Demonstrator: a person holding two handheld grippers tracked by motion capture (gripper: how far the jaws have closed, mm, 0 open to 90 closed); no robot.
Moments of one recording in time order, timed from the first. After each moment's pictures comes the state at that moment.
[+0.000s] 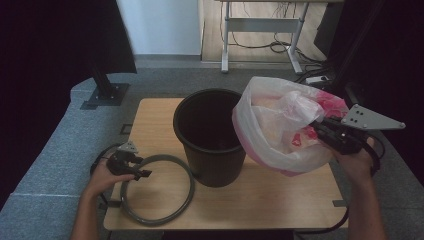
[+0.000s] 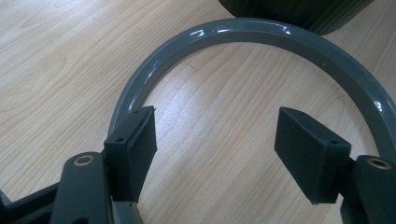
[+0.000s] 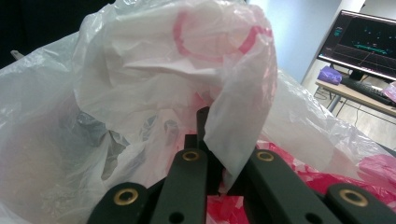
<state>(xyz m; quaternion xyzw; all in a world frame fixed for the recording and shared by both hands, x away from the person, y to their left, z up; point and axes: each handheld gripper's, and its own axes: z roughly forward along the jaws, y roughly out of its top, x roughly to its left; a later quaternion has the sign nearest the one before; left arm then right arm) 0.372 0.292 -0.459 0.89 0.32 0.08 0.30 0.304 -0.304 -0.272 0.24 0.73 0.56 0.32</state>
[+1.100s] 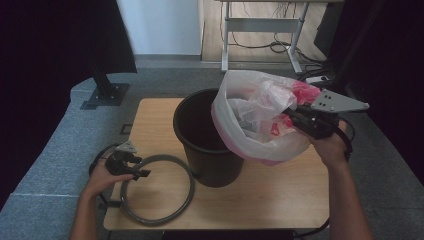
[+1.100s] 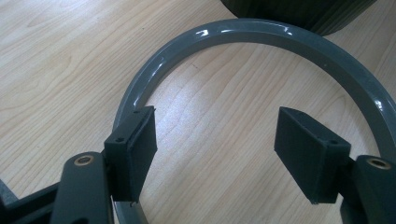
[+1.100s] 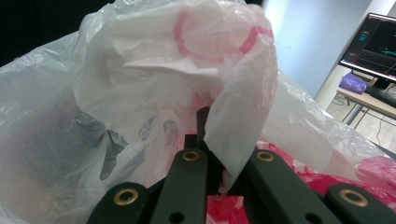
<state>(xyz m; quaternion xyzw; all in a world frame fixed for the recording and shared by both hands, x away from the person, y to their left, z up) 0.371 0.295 -0.458 0.89 0.33 0.08 0.30 0.337 -0.254 -0.260 0.22 0.74 0.56 0.31</state>
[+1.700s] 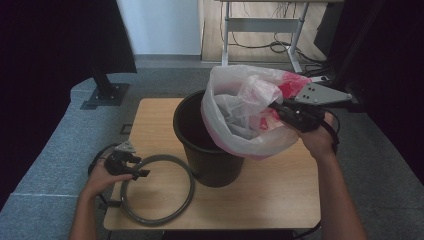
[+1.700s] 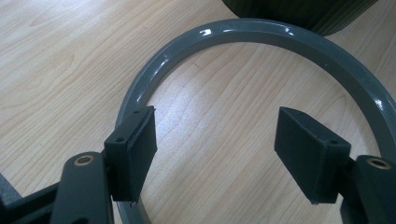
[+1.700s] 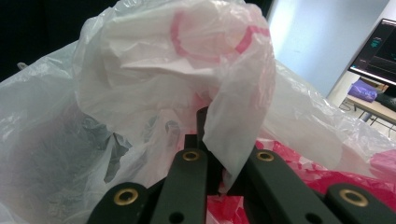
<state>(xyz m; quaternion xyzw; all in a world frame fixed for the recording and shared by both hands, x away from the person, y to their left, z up) 0.371 0.298 -0.458 0.89 0.33 0.08 0.31 0.349 -0.223 -0.248 0.20 0.75 0.55 0.30</state>
